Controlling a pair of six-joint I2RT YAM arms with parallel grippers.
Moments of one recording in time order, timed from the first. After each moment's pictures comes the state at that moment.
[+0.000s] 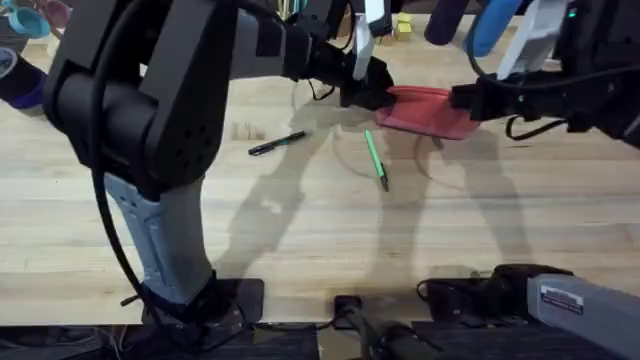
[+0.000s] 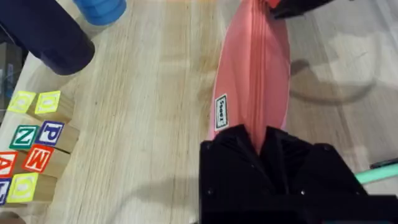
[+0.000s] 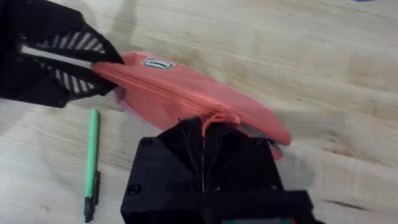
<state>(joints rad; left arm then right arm) -0.45 2.08 1.37 -0.12 0.87 0.84 -0.05 1.28 0.83 -0.41 -0.22 -0.18</state>
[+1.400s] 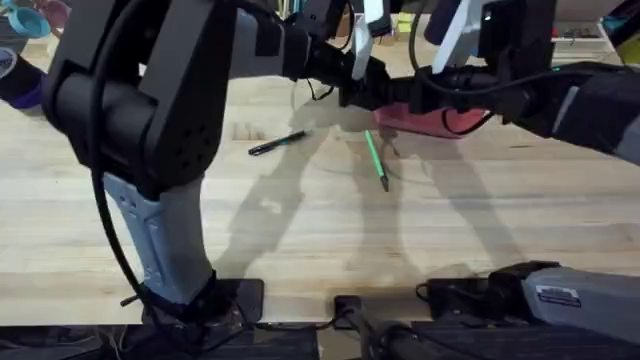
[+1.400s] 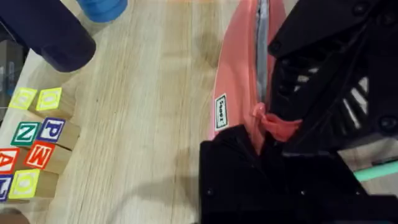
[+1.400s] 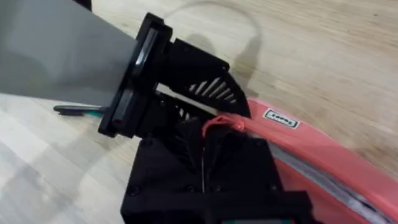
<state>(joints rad) -0.45 2.08 1.37 -0.12 0.86 0.85 0.21 1.42 0.83 -0.15 -0.37 0.03</state>
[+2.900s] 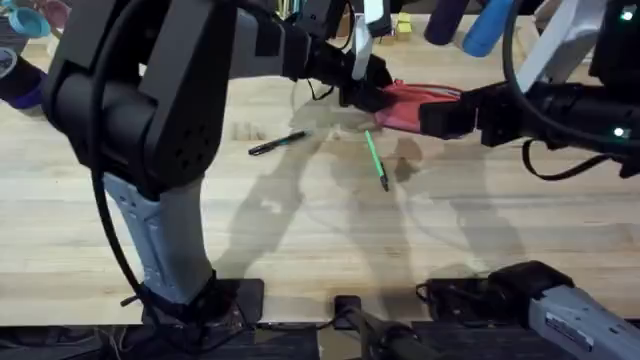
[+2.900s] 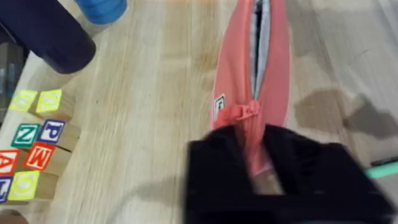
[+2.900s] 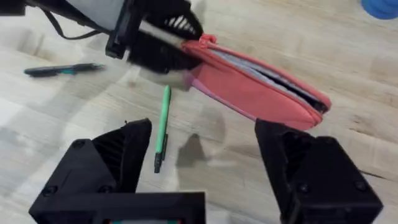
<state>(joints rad) -0.45 2.08 1.37 -0.12 0.86 0.85 0.22 0.92 0.88 -0.72 -0.09 -0.02</state>
